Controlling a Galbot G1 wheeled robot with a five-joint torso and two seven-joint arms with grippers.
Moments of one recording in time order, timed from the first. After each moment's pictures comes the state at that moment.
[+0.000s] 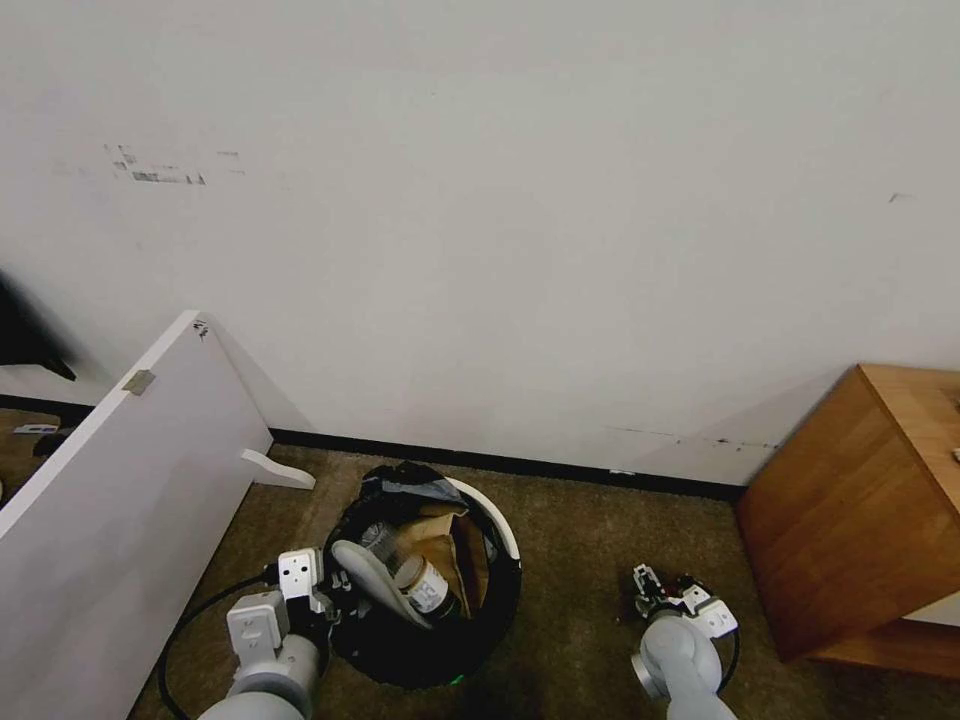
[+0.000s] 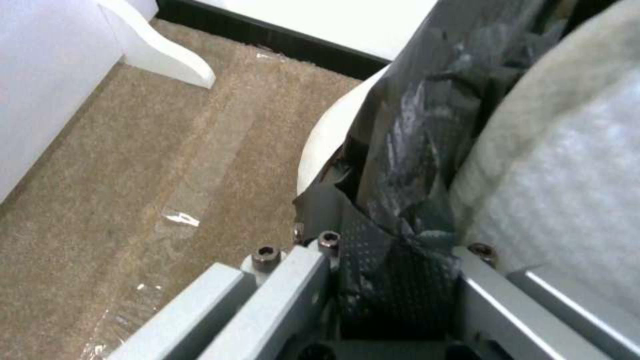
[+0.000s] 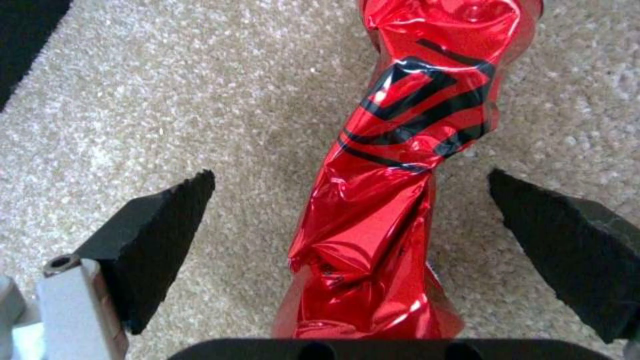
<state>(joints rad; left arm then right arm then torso) 1.73 -1.36 -0.41 -2.36 -0.45 0.61 -0.44 -1.27 1.49 0.55 1.42 1.02 -0.10 0.59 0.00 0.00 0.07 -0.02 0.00</state>
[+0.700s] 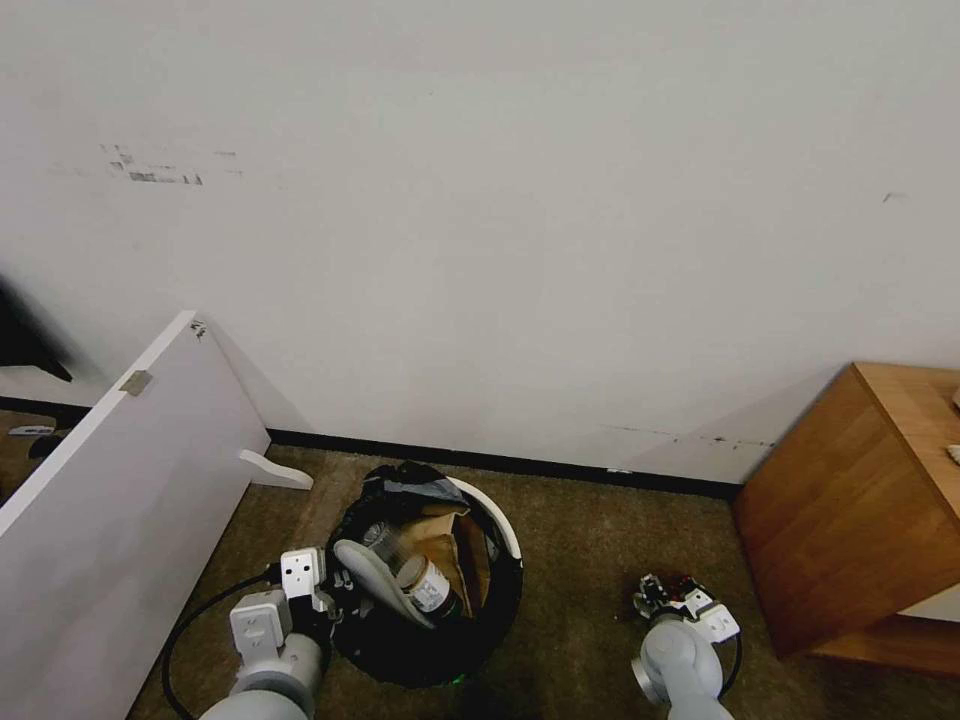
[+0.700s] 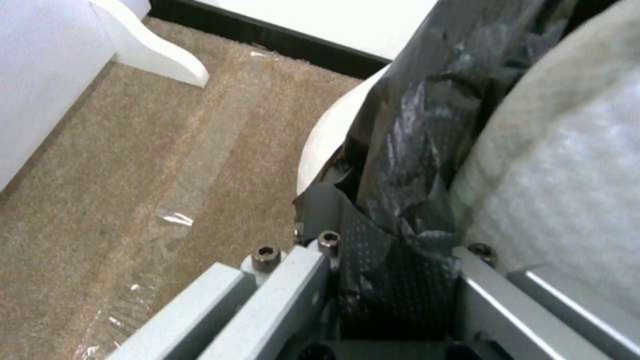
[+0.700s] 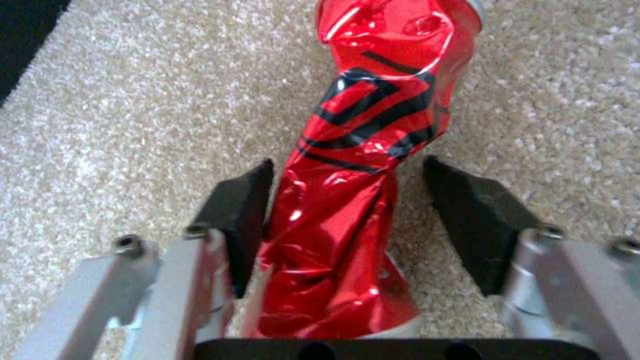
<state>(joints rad) 1.73 -1.36 -0.41 -2.36 -0.45 0.60 -0.44 -1.28 1.50 0.55 1.43 1.01 -0.10 0.60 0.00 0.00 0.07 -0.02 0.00</state>
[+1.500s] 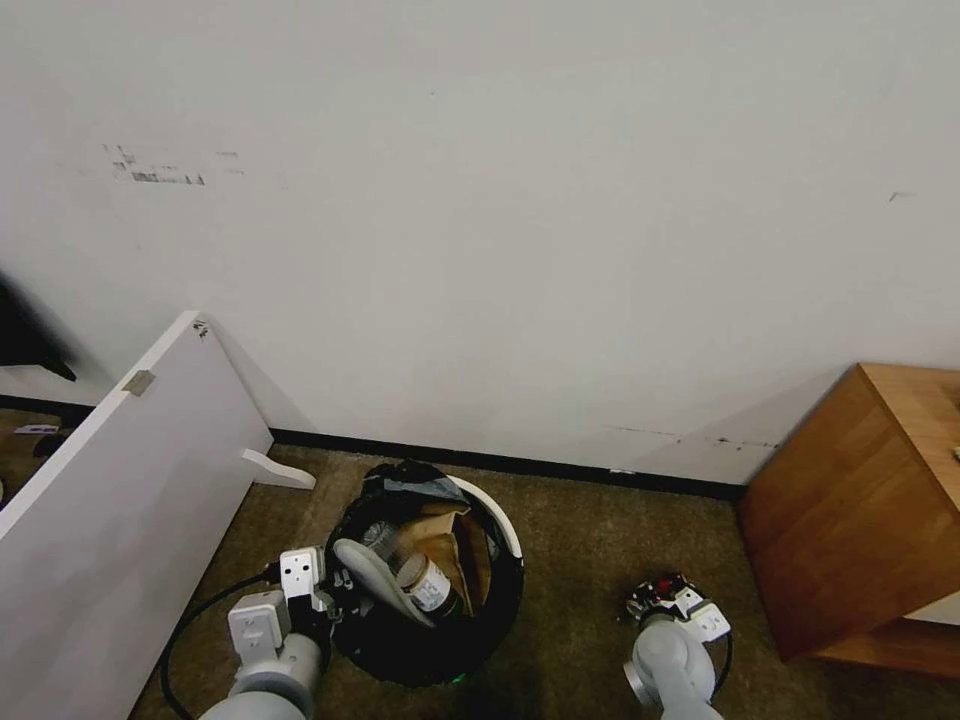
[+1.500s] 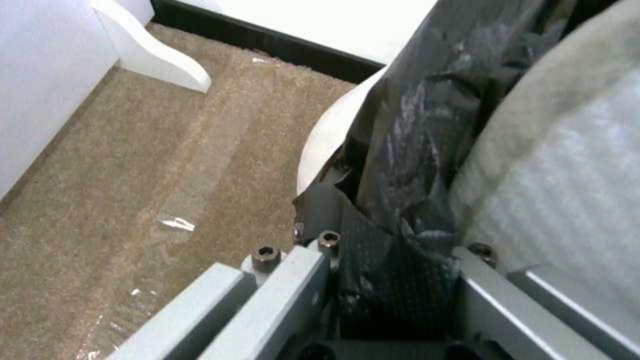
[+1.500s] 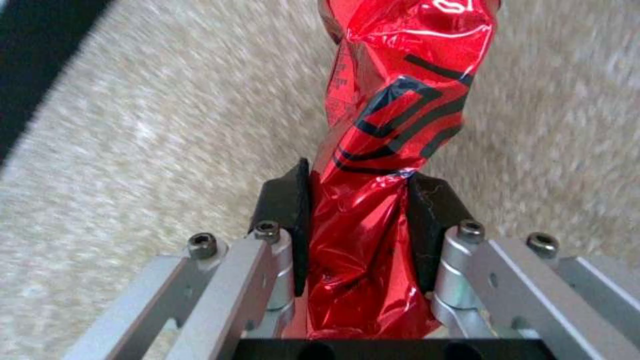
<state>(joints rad) 1.72 -1.35 -0.40 -2.36 -0.45 0.60 -0.44 -1.32 1.50 0.53 1.51 1.00 -0.10 0.61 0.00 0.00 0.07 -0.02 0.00</state>
